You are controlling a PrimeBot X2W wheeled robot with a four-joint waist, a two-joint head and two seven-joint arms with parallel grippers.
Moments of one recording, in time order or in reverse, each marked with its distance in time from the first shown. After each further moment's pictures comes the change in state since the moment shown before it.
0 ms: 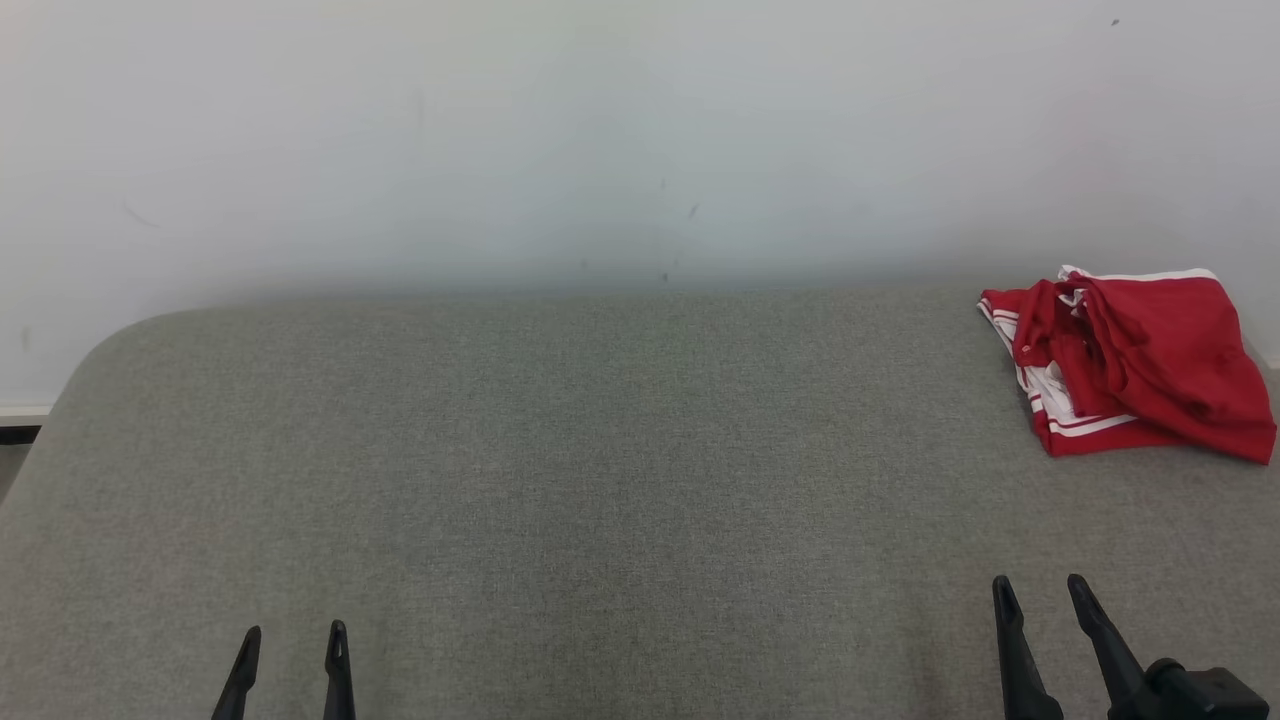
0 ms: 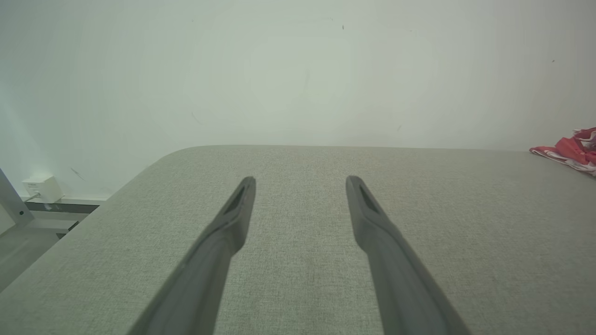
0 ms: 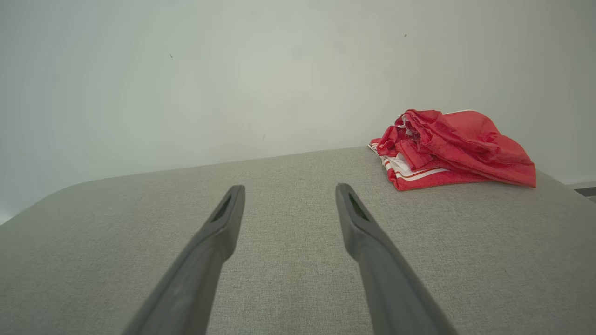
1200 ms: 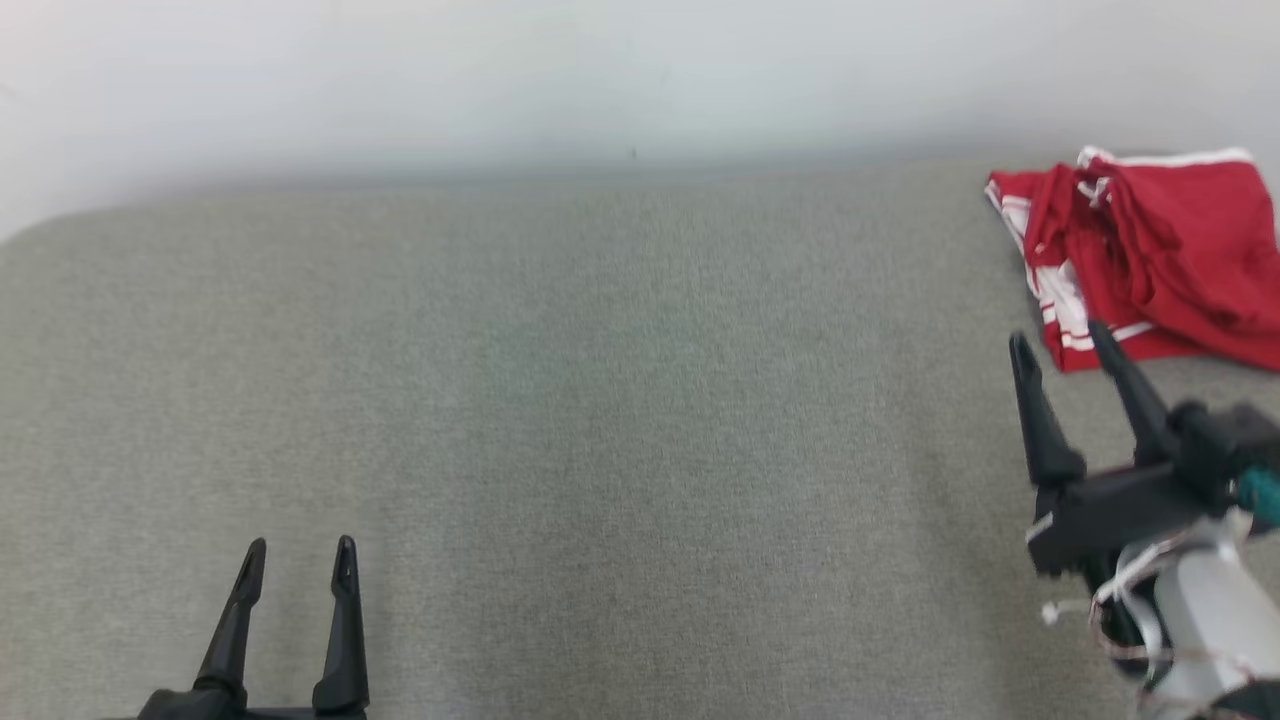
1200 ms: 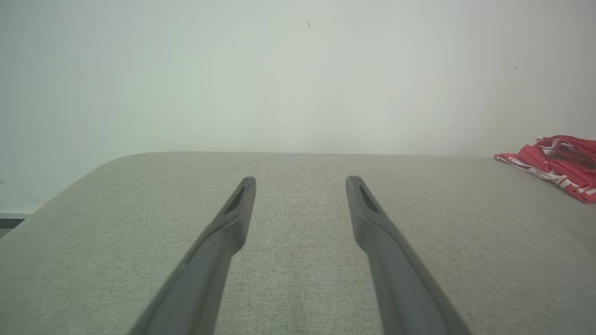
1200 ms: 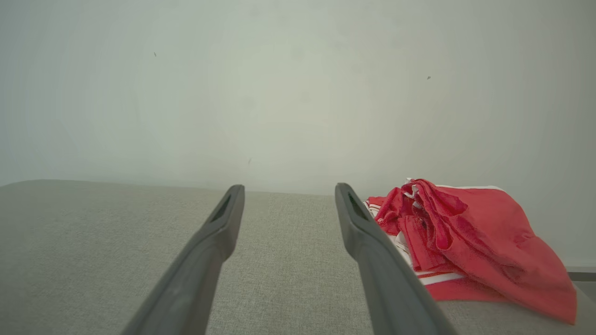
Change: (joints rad) left arm -0.062 0.008 -0.035 -0.122 -0.051 -0.031 0.000; right arm -0.516 -0.239 0.192 0.318 0.120 0.000 -0.076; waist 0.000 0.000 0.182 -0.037
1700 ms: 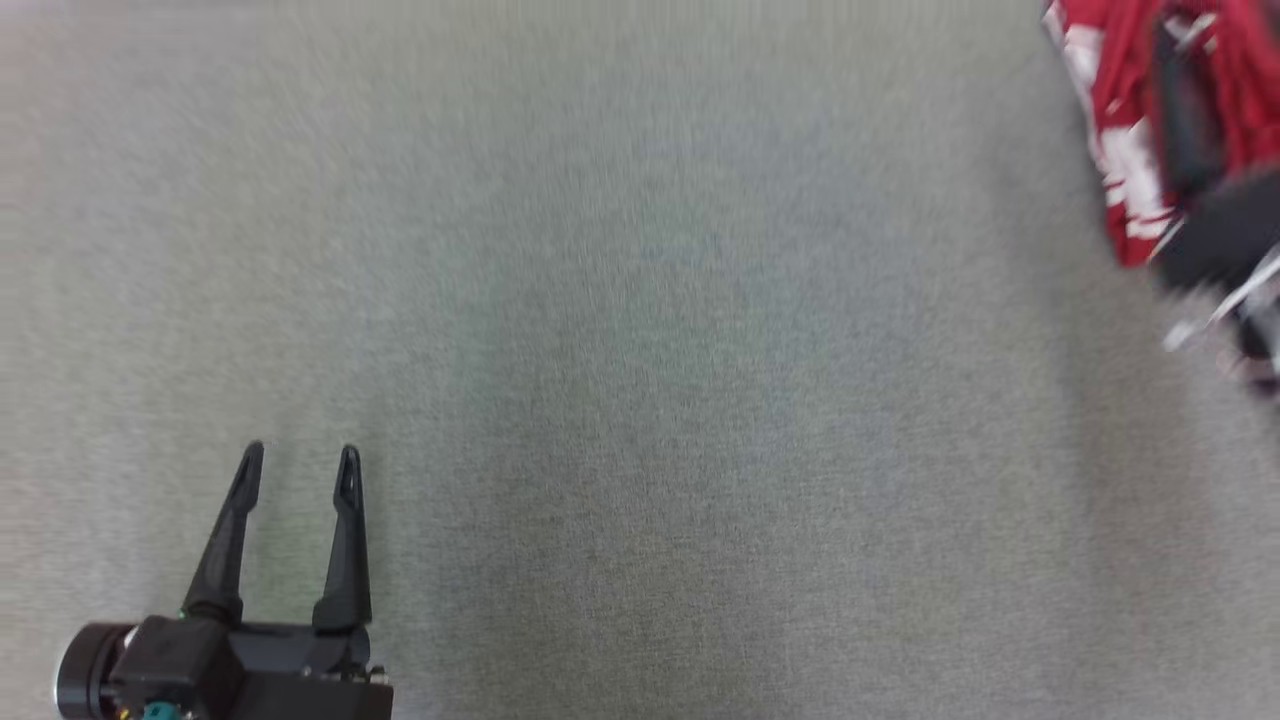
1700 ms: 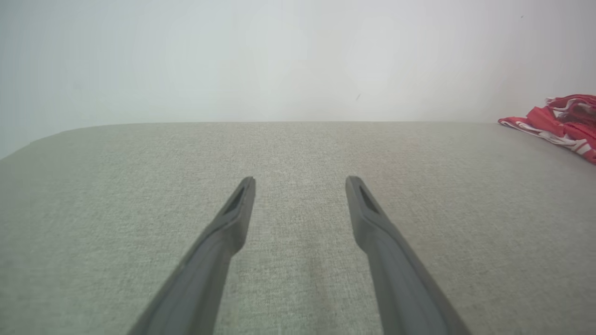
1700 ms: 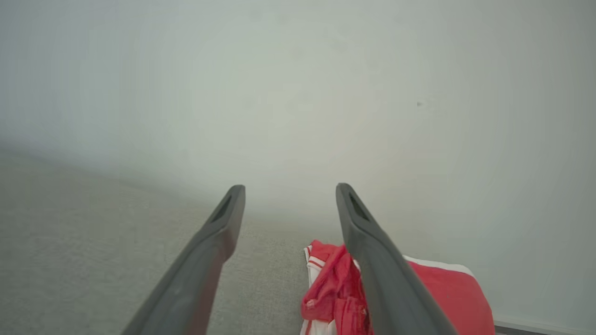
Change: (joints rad) left arm -0.125 0.027 -0.032 -0.041 0.014 0.000 0.000; right arm -0.571 -0.206 0.214 0.290 0.049 0.000 -0.001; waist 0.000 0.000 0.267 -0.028
